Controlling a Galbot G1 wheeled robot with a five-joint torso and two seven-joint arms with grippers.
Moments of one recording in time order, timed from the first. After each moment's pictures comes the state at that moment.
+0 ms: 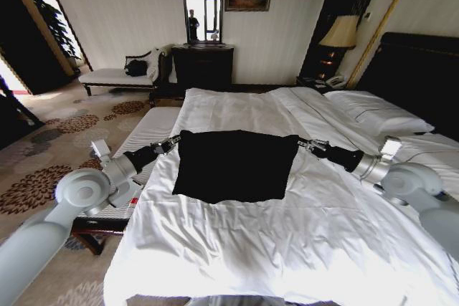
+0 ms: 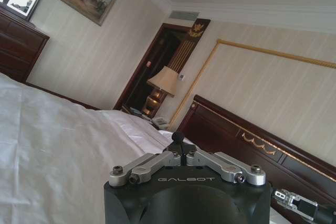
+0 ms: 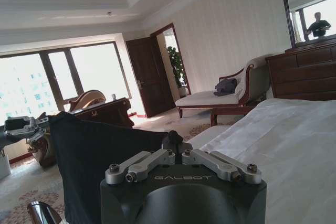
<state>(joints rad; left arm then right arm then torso) 1.16 -0.61 -0.64 -2.26 -1.65 0.38 0.01 -1.41 0.46 0.89 1.99 1.37 -0.33 -0.56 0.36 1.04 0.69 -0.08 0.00</state>
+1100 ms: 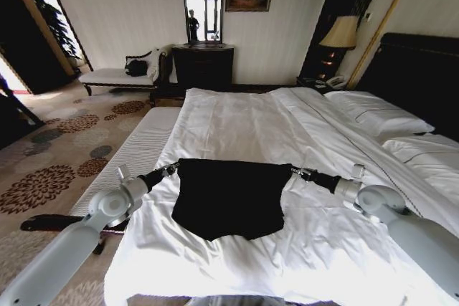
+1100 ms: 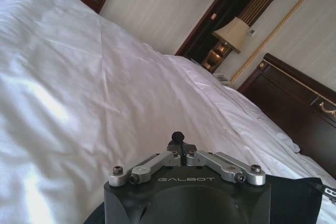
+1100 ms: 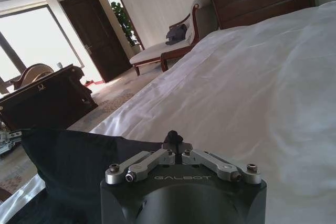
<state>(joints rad) 0.93 -0.79 -0.17 -1.81 -1.39 0.35 0.01 -1.00 0.55 0.30 1.58 1.22 -0.32 -0.52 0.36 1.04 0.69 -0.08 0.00</state>
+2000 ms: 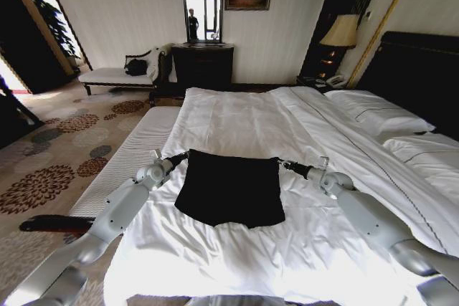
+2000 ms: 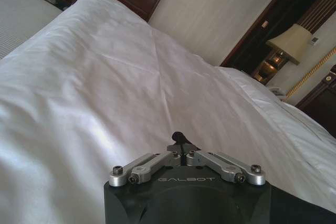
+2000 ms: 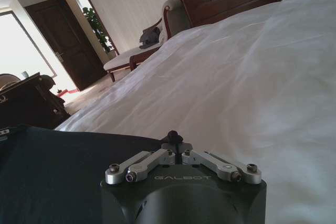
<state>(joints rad) 0.51 -1.00 0.05 -1.24 -1.30 0.31 0.01 -0.55 0.78 -0.04 1.05 1.12 -0.23 -0.59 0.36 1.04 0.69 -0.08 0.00</state>
